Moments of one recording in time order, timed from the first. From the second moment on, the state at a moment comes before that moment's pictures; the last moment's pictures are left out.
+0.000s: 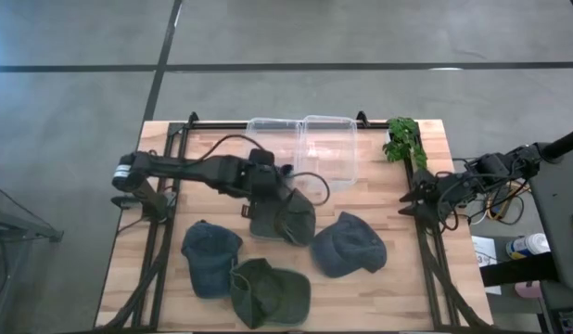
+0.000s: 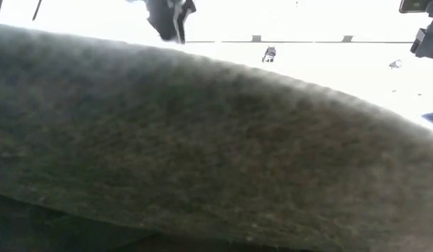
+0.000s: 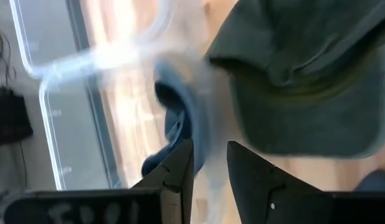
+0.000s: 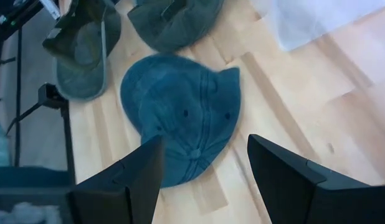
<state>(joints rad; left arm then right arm) -0.11 1.68 1.73 -1.24 -0.42 0.22 0.41 0.44 0.79 -1.17 0.18 0.89</state>
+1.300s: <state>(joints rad) -0.50 2.16 1.72 -0.47 -0.70 0.45 0.69 0.97 0.55 -0.64 0.17 1.04</state>
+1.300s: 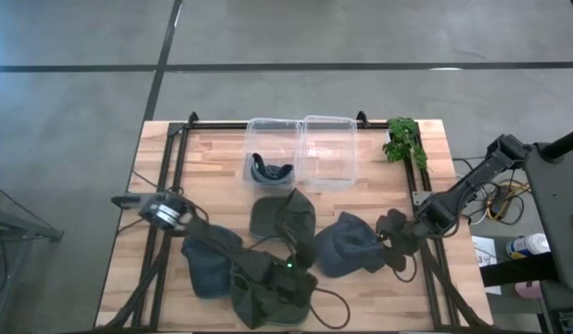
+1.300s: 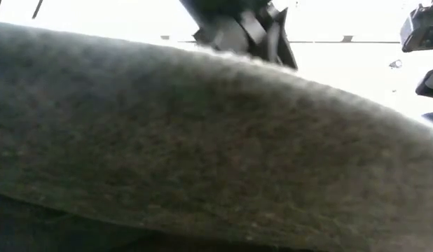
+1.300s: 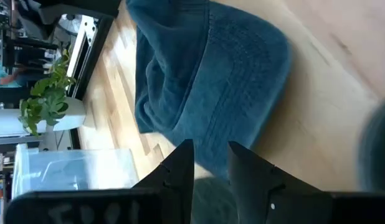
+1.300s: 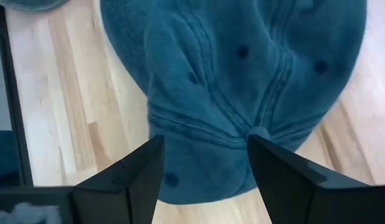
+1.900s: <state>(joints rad) -0.48 2.28 1.76 -0.49 -0.70 0.47 0.71 1.08 0.48 -0.49 0.18 1.10</state>
